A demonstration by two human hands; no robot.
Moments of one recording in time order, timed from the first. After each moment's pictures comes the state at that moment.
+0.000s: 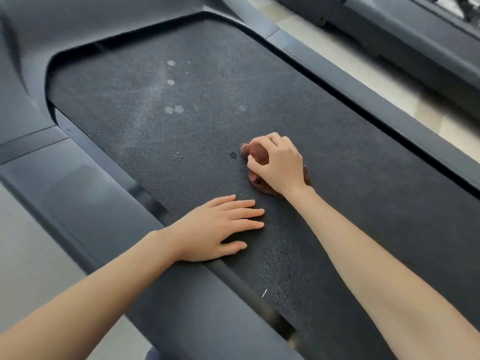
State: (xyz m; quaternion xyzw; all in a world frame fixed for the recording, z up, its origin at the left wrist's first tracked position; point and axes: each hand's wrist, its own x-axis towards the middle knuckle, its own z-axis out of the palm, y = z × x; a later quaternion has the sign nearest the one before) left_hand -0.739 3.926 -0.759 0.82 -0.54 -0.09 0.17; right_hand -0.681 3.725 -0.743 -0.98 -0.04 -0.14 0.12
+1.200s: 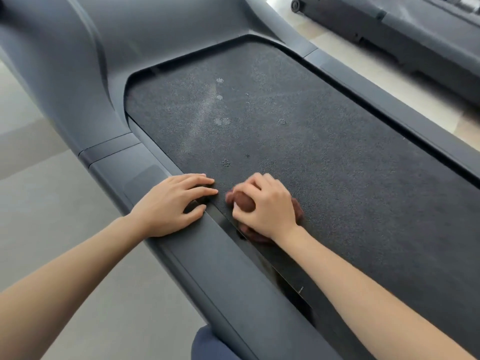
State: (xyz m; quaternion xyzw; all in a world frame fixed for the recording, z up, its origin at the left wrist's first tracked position) left_hand -0.725 4.055 -0.742 0.92 -0.33 -0.03 0.20; right_hand -0.748 3.830 -0.740 -0.96 -0.16 -0.13 0.16
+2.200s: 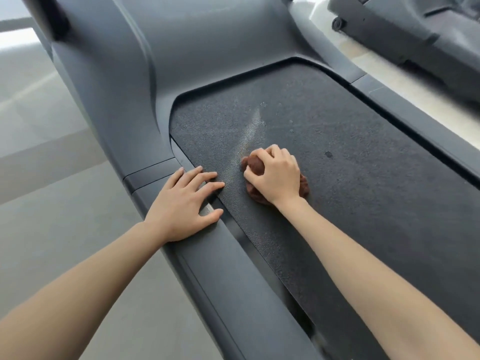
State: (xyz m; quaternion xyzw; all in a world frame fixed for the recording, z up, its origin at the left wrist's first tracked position) left_hand -0.678 4.101 -0.746 0.98 -0.18 -0.02 0.08; right_hand -0.609 3.895 -0.741 -0.98 -0.09 -0.13 0.13
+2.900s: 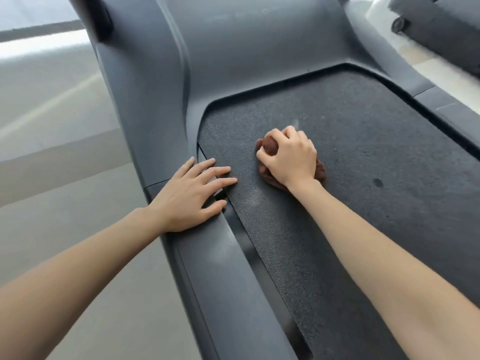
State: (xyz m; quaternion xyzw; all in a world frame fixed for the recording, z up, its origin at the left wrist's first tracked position) left_hand -0.632 4.135 -0.744 0.98 -0.19 -0.03 0.07; right_hand -0.516 3.931 -0.751 -0.97 -0.13 -0.16 0.13
